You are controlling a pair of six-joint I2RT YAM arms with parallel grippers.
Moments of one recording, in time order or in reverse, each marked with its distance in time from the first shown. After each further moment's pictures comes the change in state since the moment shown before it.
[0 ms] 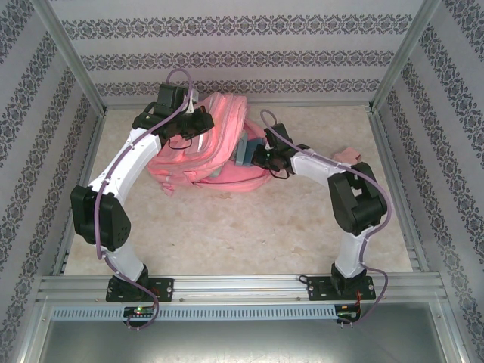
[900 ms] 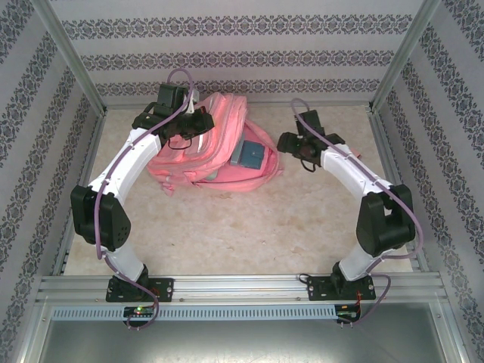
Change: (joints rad) left arm 0.000 0.000 0.000 -0.003 0.010 0.040; right arm -0.193 -0.263 0.008 -0.319 0.276 -0.174
